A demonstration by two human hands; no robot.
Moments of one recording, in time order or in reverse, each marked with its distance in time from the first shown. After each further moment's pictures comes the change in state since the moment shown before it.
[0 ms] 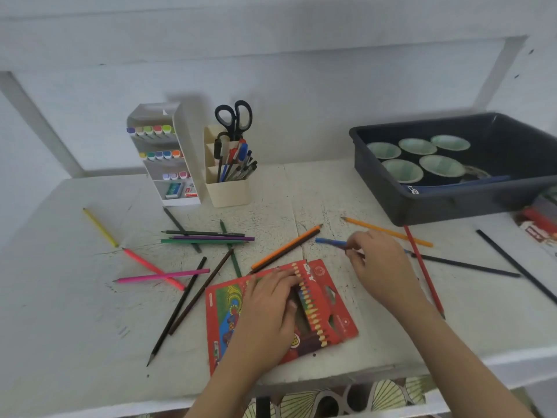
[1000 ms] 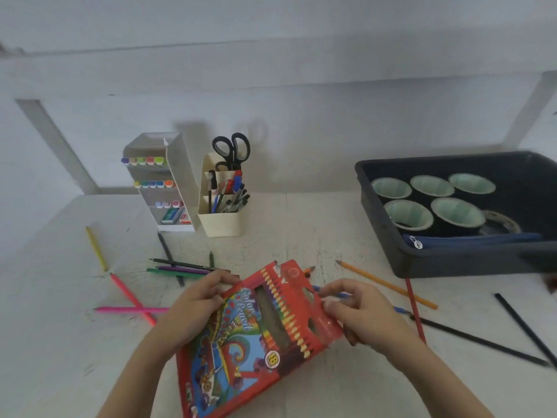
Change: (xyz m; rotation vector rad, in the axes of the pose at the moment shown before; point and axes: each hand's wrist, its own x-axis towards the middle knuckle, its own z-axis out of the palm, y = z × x) left_hand 0.065 -0.018 -0.071 -0.544 -0.121 -0.596; right_hand 0.029 0.016 -0.025 0.924 -0.551 0.273
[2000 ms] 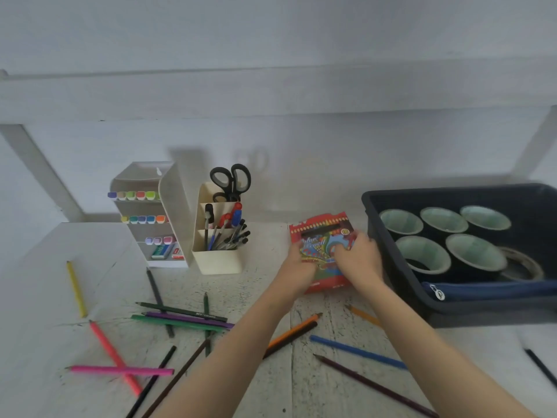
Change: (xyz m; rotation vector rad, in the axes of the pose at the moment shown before) left_hand 0.137 0.093 0.090 -0.258 -0.034 0.033; right_hand 0.175 -0.022 -0.033 -0.376 0.634 0.081
